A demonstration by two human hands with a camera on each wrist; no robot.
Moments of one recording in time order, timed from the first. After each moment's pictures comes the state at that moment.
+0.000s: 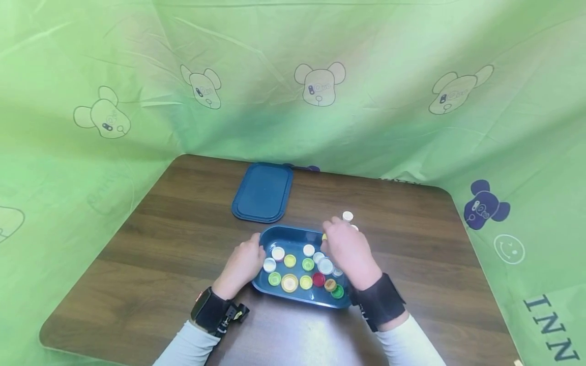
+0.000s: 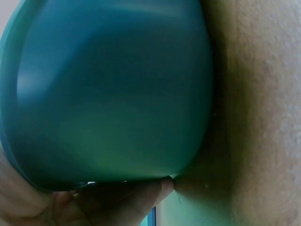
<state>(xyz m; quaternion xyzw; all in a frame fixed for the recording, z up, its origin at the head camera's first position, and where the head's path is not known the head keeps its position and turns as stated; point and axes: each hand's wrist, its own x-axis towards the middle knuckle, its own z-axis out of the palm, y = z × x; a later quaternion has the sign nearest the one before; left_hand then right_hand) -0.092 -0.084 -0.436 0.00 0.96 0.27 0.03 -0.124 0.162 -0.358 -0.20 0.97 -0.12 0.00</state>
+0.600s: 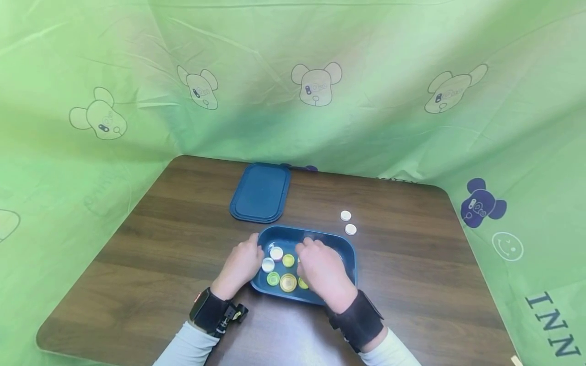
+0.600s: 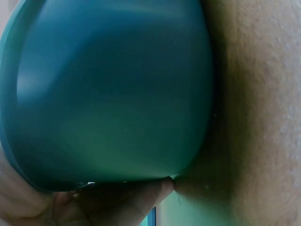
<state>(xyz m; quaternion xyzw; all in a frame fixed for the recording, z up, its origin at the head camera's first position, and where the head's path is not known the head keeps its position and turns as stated) -0.091 -0.084 -0.436 0.01 0.96 0.27 0.02 -0.086 0.120 -0.376 -0.25 0.96 -0.10 0.03</state>
